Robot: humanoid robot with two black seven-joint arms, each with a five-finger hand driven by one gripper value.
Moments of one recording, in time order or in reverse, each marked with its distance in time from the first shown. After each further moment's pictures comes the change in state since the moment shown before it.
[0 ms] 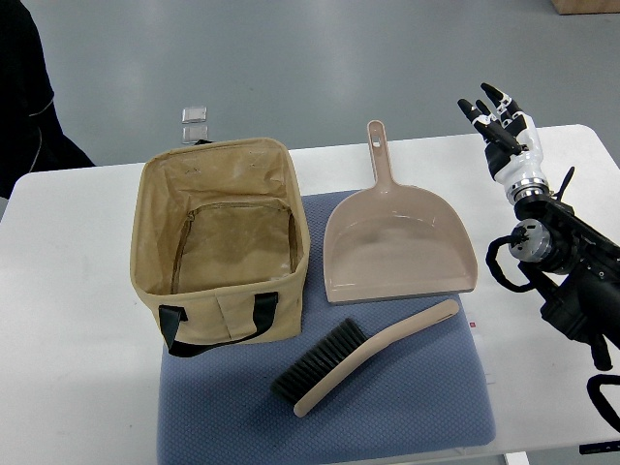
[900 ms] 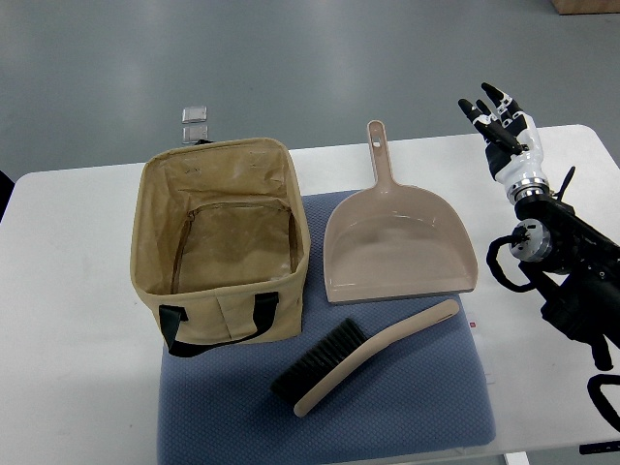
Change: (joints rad) left arm -0.002 0.000 -0.003 0.006 -0.001 0.001 0.000; right arm 0.000 -0.002 0.000 0.000 -0.001 0.000 0.000
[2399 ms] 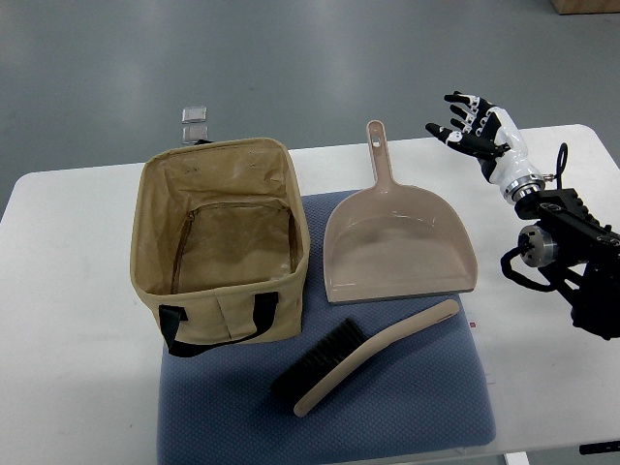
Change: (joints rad) left arm -0.004 0.000 0.001 0.001 0.000 -0.001 0.000; right arm 0.047 -0.127 -0.321 0.080 -0.189 -0.036 -0.002
